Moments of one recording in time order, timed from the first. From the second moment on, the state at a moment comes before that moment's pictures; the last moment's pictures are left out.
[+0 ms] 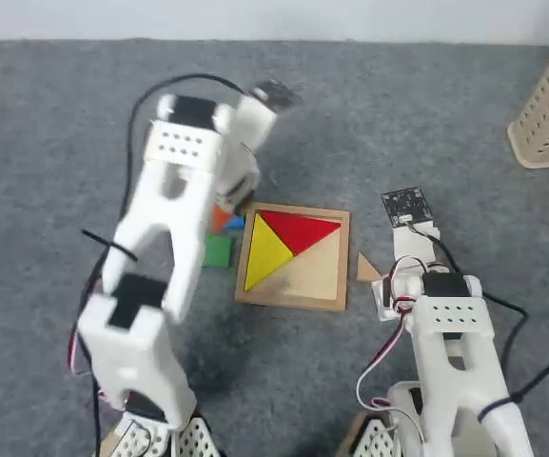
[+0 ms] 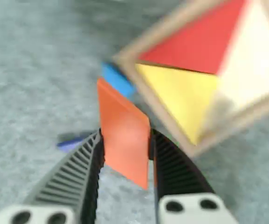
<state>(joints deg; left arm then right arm) 7.9 18.9 -16.5 97.8 -24.1 -3.7 -39.4 65.7 56.2 10.8</state>
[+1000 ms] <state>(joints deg) 30.5 24.5 1.0 77.4 -8.9 -3.7 -39.4 65.7 56.2 10.8</state>
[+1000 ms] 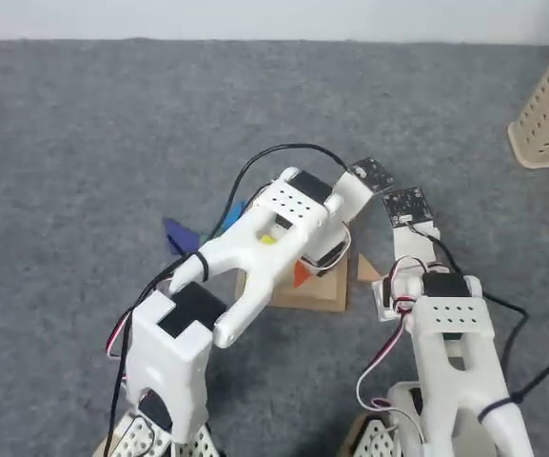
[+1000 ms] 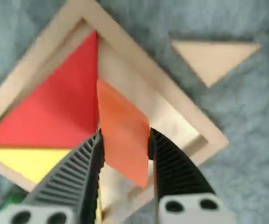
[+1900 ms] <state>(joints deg) 29.1 20.7 0.5 84.1 -27.6 -3.4 -39.5 65.6 56.1 10.8</state>
